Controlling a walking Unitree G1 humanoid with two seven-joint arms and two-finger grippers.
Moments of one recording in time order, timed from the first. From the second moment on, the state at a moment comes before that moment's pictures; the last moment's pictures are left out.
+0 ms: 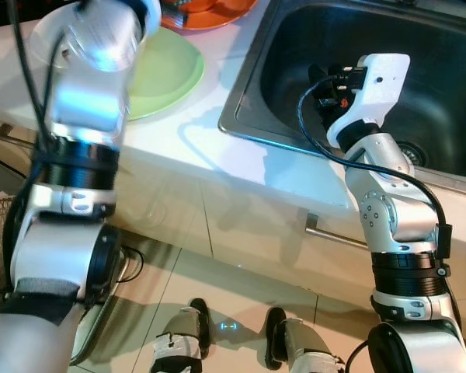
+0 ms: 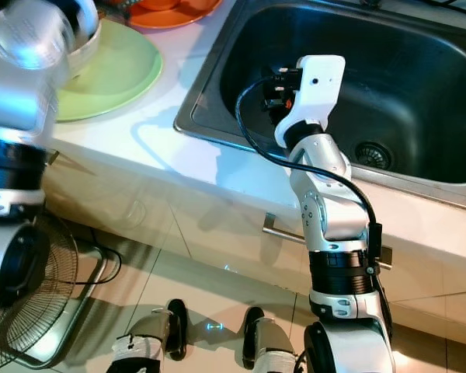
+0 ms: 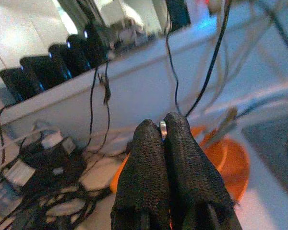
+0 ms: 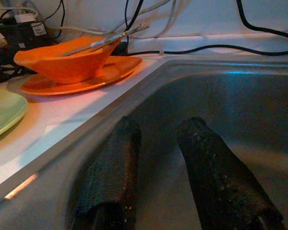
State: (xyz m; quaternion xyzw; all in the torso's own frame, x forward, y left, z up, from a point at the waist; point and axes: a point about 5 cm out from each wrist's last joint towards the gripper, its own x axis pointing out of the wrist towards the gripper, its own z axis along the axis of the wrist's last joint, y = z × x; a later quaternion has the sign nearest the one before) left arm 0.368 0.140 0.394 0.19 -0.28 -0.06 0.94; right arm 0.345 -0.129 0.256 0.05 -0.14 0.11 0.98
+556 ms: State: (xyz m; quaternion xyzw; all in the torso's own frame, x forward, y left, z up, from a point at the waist) left arm 0.344 0.131 0.429 0.04 -0.33 -0.14 0.93; right arm 0.348 -0.128 0.252 0.05 -0.14 0.11 0.98
